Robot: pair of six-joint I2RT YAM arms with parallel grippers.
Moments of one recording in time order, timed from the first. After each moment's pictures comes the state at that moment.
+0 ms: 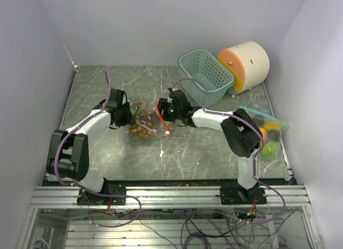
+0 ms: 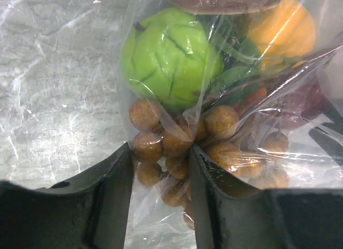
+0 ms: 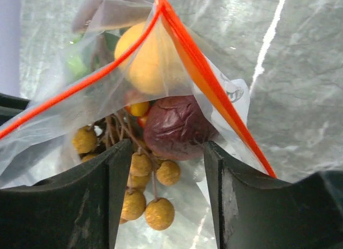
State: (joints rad) left arm -0.21 1.53 0.93 -0.39 0.02 -0.41; right arm 0.71 2.01 1.26 0.14 -0.18 0.73
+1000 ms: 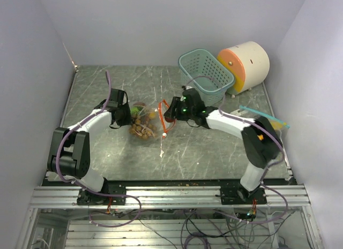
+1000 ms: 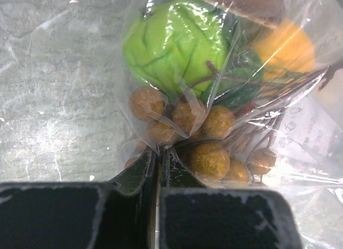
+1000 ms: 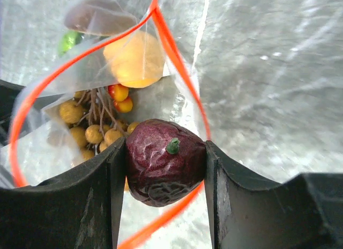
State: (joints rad) left arm -0.21 1.56 0.93 -0.35 0.08 -0.44; right arm 0.66 1.83 1.16 0.01 -0.08 0.64
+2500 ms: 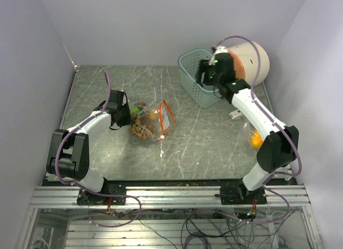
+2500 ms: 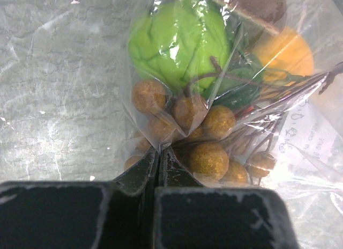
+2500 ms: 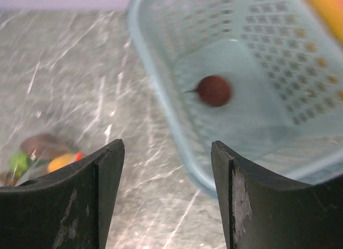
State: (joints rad) left arm -0.21 1.54 0.91 -0.32 0.07 -0.45; right arm 0.32 1.65 1.51 -0.30 0.08 0.27
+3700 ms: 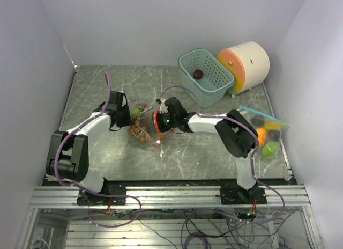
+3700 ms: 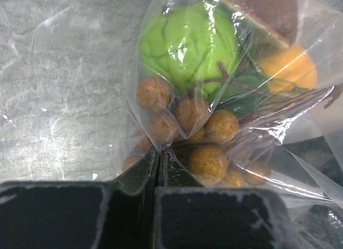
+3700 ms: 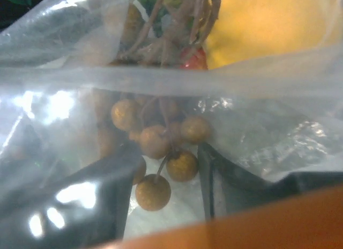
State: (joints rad) left arm -0.21 1.52 0.88 -0.31 0.07 -0.43; right arm 0.76 2.04 1.22 0.16 -0.42 0.55
